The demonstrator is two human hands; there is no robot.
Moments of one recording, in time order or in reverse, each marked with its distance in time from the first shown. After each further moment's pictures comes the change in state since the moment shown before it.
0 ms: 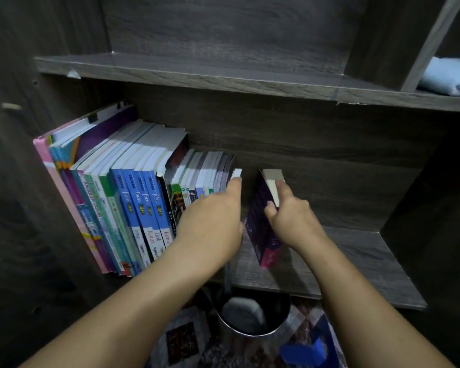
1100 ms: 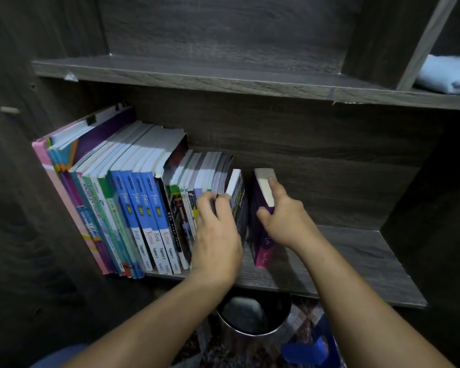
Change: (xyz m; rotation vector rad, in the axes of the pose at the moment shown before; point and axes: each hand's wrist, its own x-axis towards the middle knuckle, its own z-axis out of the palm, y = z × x) left_hand -0.011 0.008 0.063 -0.344 0.296 -0.140; right_hand 0.001 -0.001 0.006 0.091 -0.053 0.012
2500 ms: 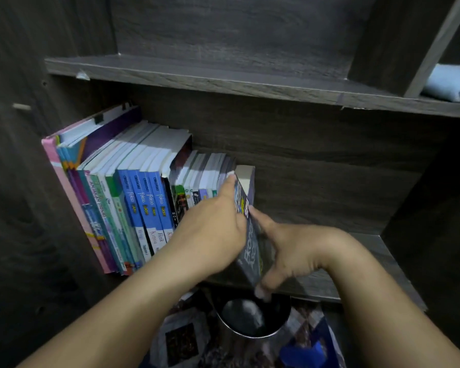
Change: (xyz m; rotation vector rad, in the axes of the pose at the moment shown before) left_hand 0.025 0.021 -0.082 0.047 -0.442 -0.015; right_hand -0.047 -0.034 -0.045 -0.432 -0.695 -0.176
